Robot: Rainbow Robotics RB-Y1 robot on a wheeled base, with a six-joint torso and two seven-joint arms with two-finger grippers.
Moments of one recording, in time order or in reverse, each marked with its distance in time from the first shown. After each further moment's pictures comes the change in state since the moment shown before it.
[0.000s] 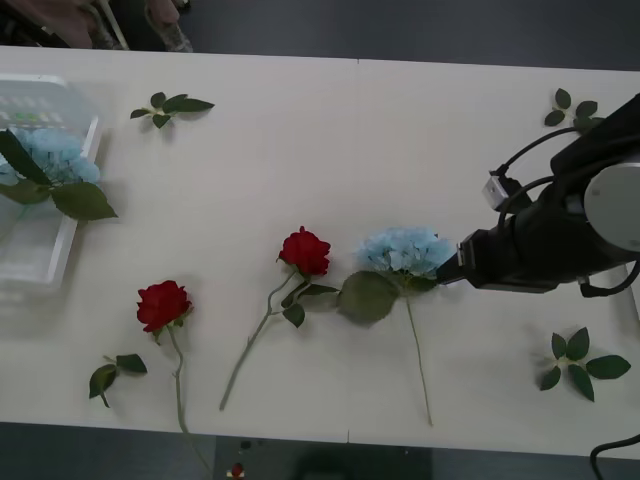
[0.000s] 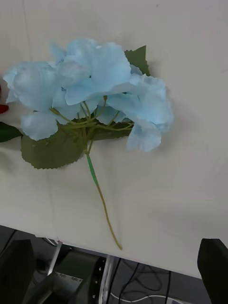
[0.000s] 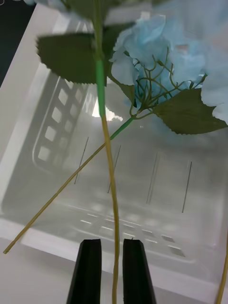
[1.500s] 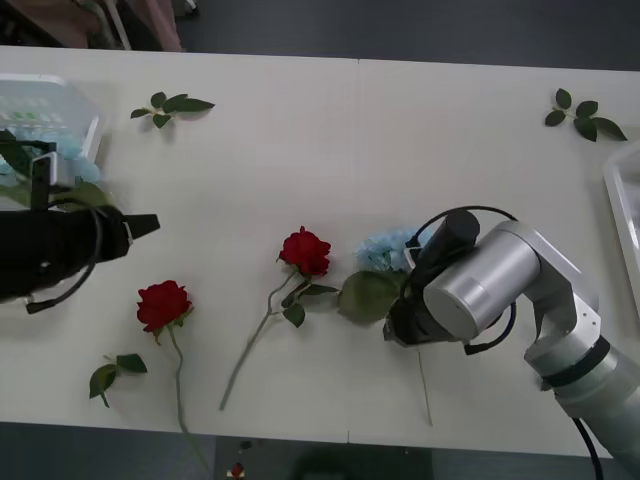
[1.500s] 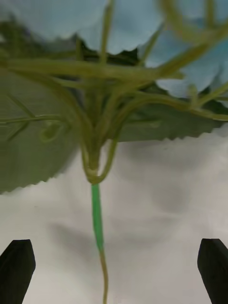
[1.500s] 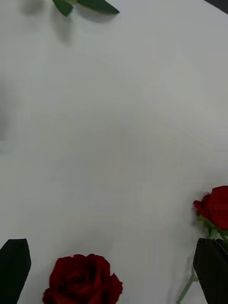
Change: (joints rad) right arm 0.015 0.076 0.463 0.274 0.363 -0.324 -0.006; left arm 0.010 -0.128 -0.575 -0.467 -0.051 0.001 0.608
